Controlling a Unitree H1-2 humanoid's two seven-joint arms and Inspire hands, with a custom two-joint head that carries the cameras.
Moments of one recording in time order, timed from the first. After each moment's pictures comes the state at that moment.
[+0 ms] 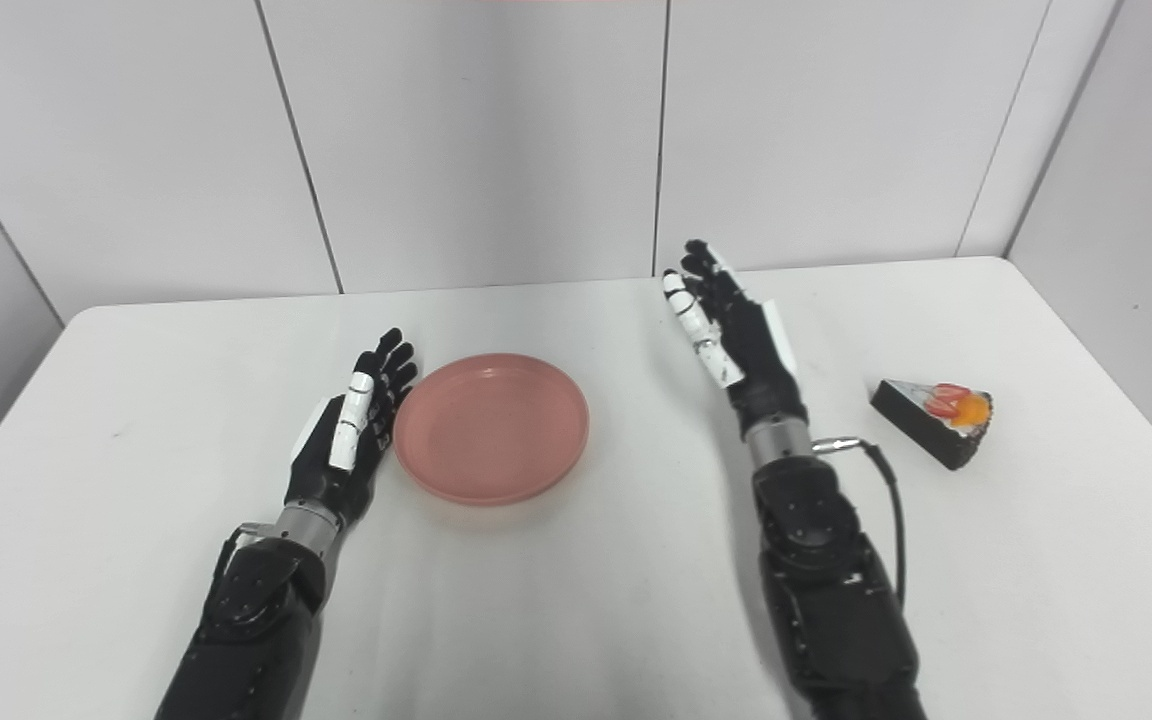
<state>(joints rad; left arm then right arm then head) -0.47 0.06 0.02 0.55 -0.13 -0.19 -0.21 -0.50 -0.14 -0.04 0.19 -0.14 0.08 -0.07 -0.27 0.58</state>
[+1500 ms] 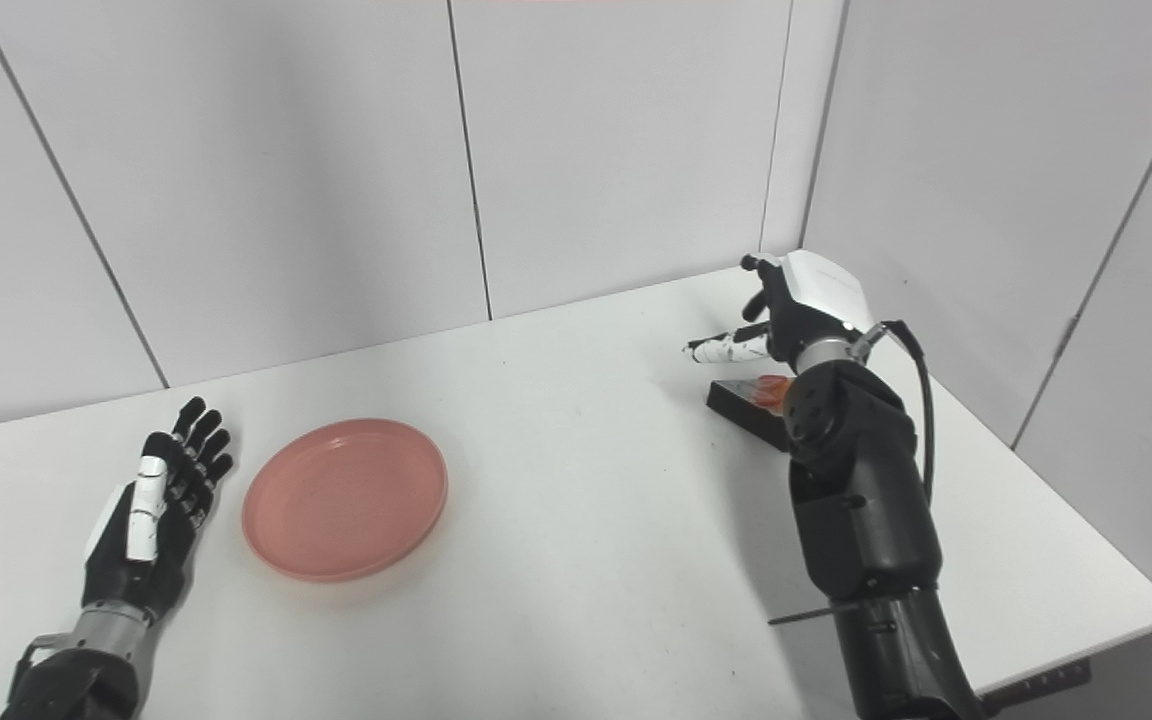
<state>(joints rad) -0.55 0.14 0.07 0.73 -0.20 -0.32 -0.34 -0.54 -0.32 -0.26 -0.01 -1.13 0.47 0.49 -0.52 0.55</state>
